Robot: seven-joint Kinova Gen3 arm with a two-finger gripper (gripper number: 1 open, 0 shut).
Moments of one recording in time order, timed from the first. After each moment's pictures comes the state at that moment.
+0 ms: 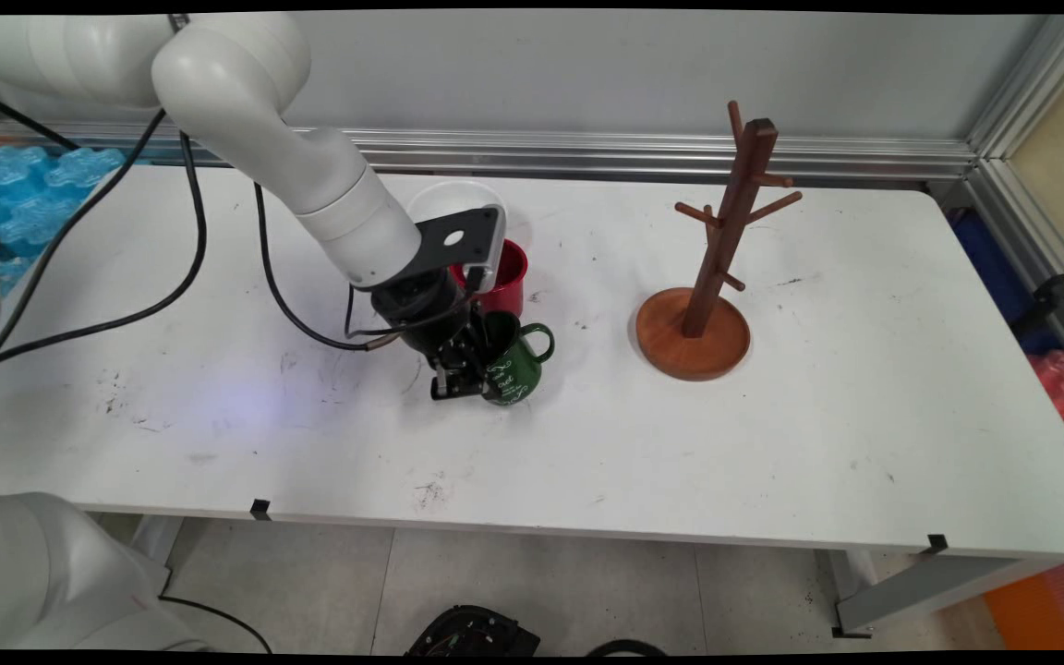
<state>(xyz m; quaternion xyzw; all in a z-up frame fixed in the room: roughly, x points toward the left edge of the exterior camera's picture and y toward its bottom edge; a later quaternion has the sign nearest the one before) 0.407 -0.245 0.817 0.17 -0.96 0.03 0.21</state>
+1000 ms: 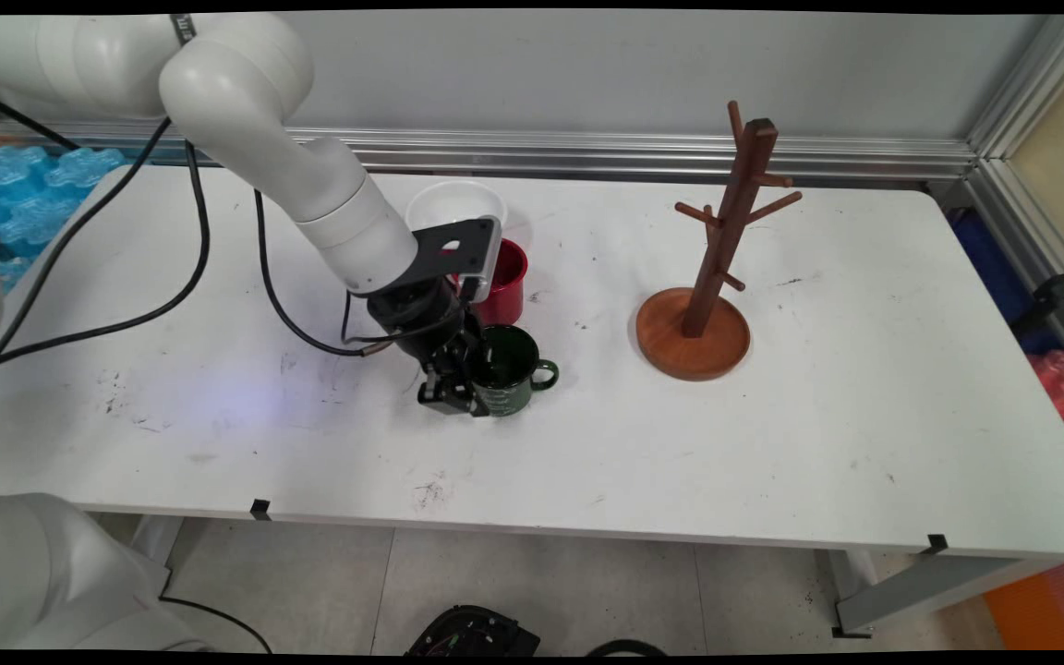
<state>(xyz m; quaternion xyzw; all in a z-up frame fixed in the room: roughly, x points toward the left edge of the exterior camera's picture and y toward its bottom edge) 0.411 -0.246 0.807 0.17 -0.97 0.03 0.19</state>
